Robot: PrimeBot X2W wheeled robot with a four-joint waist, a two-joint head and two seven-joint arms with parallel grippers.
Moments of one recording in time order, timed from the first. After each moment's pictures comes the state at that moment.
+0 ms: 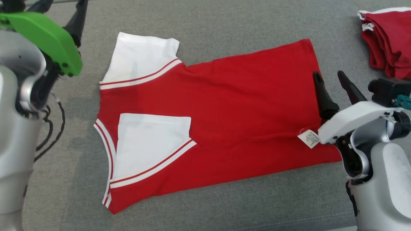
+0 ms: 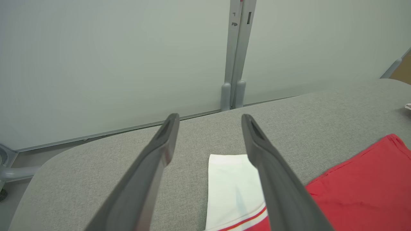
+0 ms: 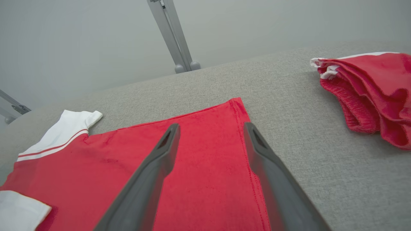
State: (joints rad) left arm -0.85 0.42 -0.31 0.21 -0.58 -0.01 0.43; right arm -0.33 -0.08 -0.05 0.03 0.31 0.13 0.23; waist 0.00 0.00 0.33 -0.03
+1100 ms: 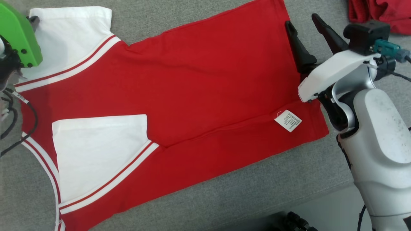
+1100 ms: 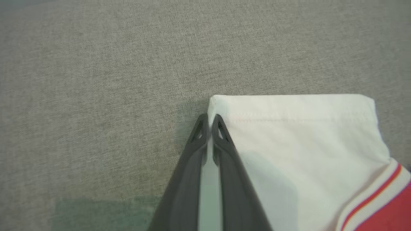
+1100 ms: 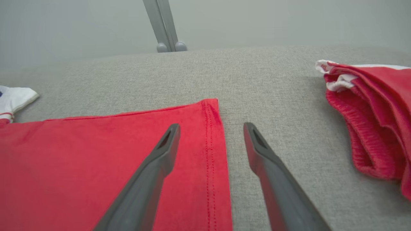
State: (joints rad) left arm -1.02 0.50 -0.33 0.55 -0.67 -0.05 0.68; right arm -0.65 -0.18 0.18 0.21 0.35 0.13 0.14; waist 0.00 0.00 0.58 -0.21
